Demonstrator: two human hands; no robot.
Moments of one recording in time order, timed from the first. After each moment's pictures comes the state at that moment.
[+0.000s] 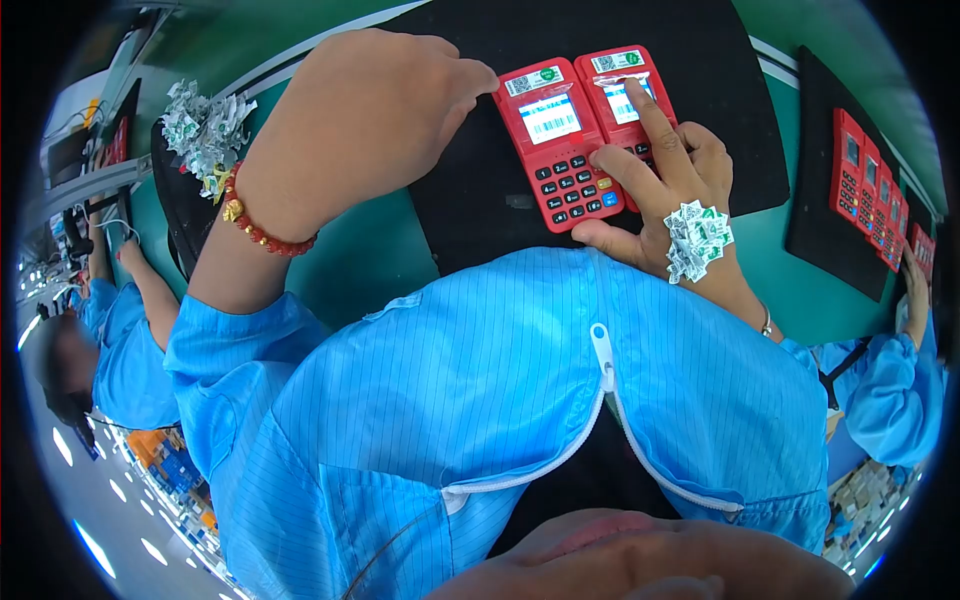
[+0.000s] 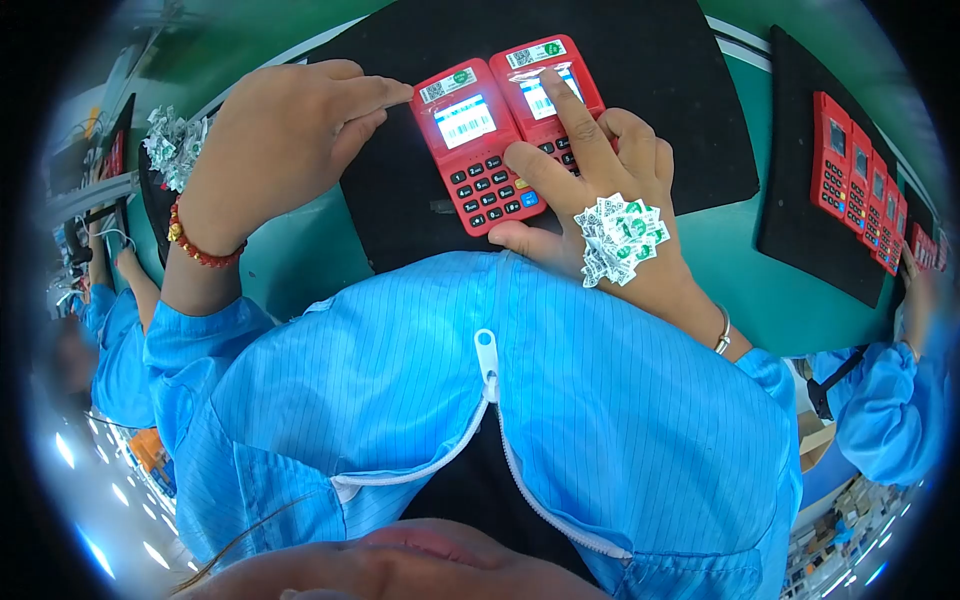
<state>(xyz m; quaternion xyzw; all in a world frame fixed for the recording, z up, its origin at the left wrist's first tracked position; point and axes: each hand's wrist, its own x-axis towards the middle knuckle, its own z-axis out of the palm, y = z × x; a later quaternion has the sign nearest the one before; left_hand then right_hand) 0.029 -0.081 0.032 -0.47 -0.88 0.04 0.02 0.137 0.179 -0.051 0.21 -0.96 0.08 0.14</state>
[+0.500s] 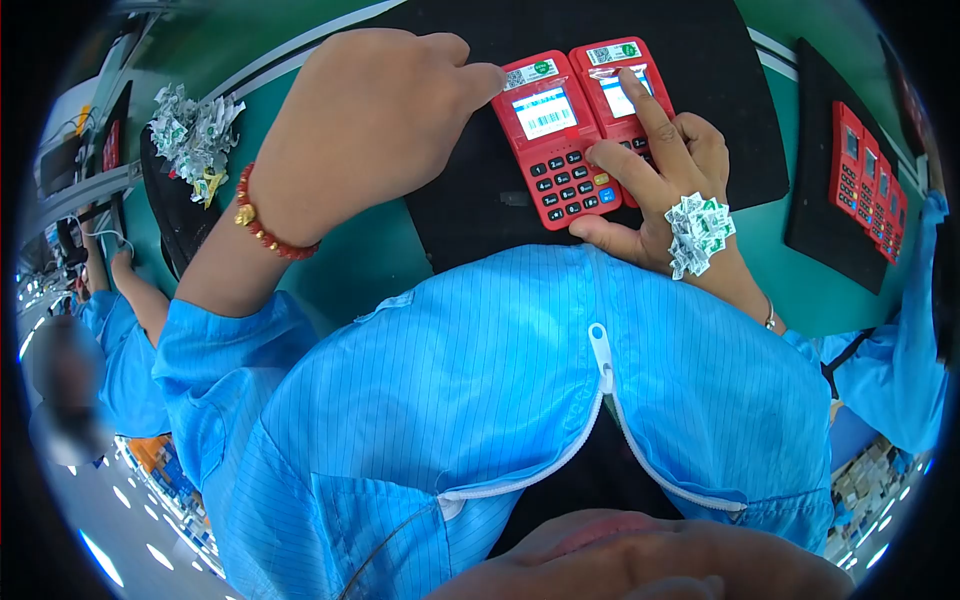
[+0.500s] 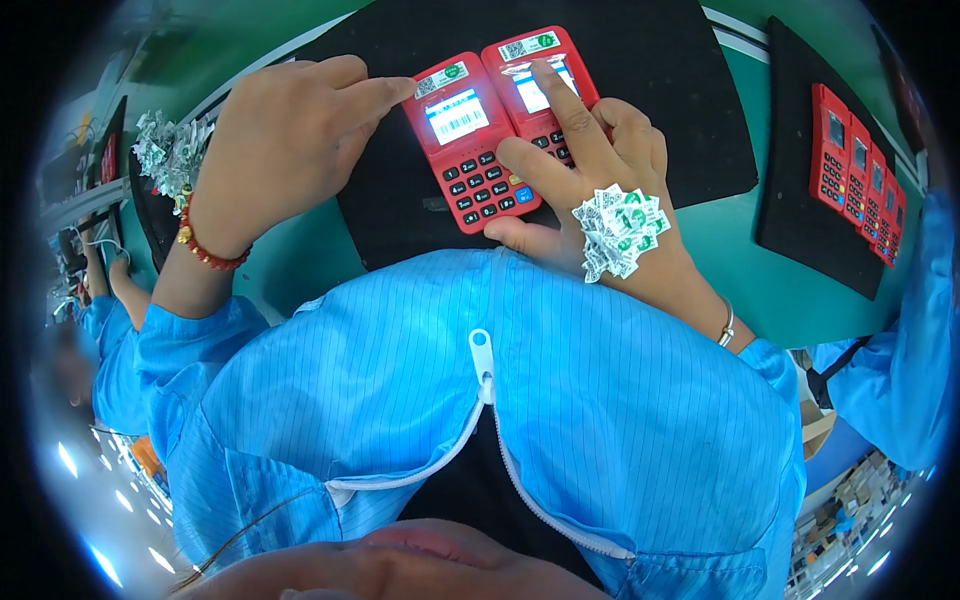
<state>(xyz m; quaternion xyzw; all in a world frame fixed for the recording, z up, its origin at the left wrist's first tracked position) 0.031 -0.078 0.024 -0.50 -0.86 0.07 0.04 0.132 0.182 -0.056 0.24 -0.95 0.10 0.15</state>
